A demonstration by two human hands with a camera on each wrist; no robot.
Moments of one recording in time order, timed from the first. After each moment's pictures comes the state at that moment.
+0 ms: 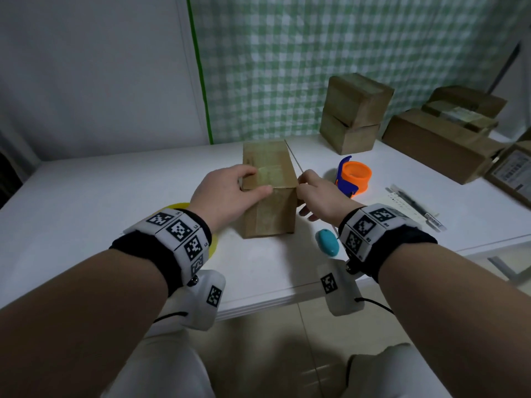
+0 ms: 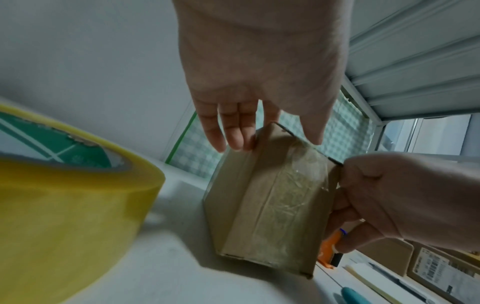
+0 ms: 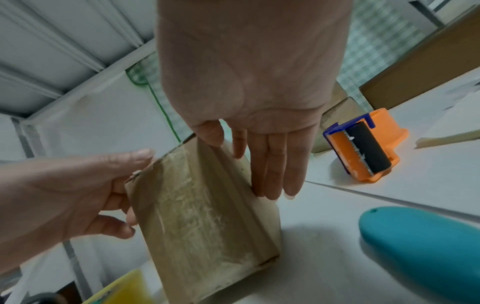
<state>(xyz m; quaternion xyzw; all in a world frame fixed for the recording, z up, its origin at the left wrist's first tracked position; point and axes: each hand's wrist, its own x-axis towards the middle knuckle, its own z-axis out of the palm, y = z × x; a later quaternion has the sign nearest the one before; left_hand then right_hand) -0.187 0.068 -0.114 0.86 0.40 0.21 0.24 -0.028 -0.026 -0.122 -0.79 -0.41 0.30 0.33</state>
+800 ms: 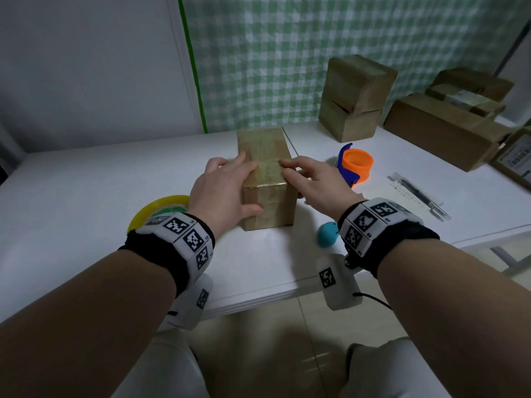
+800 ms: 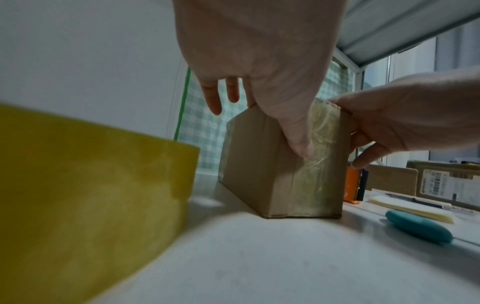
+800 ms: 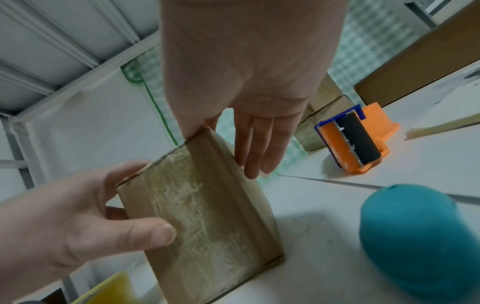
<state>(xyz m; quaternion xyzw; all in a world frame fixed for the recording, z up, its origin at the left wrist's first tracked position) -0.182 0.073 -0.142 0.92 0.38 0.13 0.06 -0.022 -0.022 -0.138 -0.75 -0.48 0.20 0.42</state>
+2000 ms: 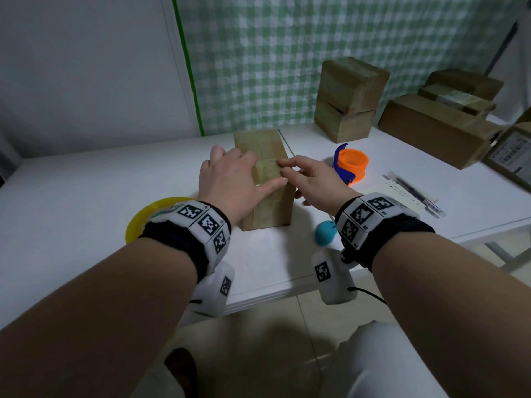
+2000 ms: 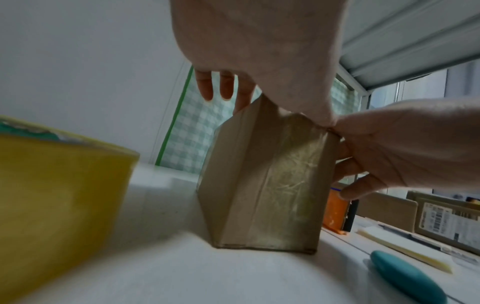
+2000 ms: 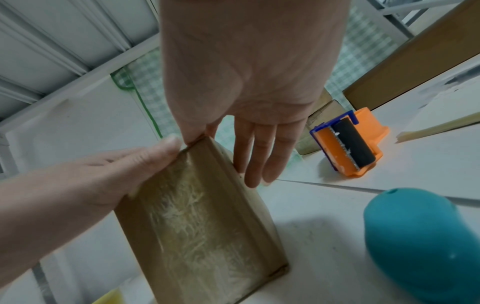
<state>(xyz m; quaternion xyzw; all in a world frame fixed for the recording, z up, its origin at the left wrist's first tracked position) -0.158 0.064 -0.129 0.90 0.40 0.18 0.01 -0.018 -0.022 -0.140 -0.73 -0.47 0.24 0.43</state>
